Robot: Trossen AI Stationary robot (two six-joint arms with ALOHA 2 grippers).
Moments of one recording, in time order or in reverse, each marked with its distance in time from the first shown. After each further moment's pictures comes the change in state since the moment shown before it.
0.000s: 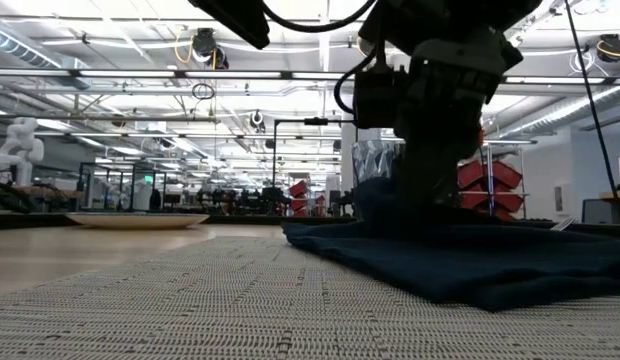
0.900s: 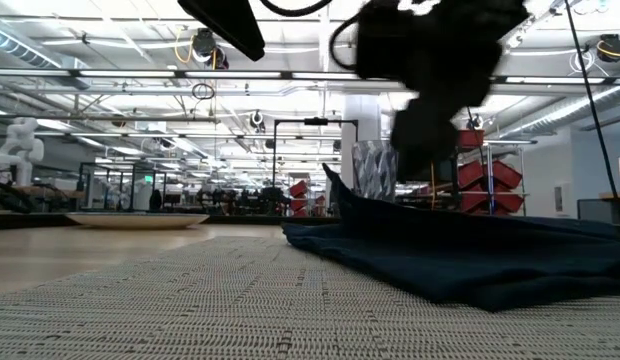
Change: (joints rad) left arm 0.002 0.000 -0.024 -0.003 -0.015 -0.017; right arm 0.078 -0.048 0.100 -0.143 -0.009 -0.009
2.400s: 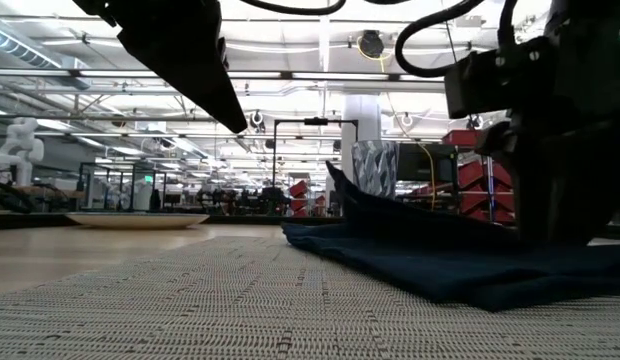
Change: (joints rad) left arm 0.005 0.000 -0.213 0.195 0.023 -0.100; right arm 0.252 0.090 -0.009 -0.298 0.384 0.159
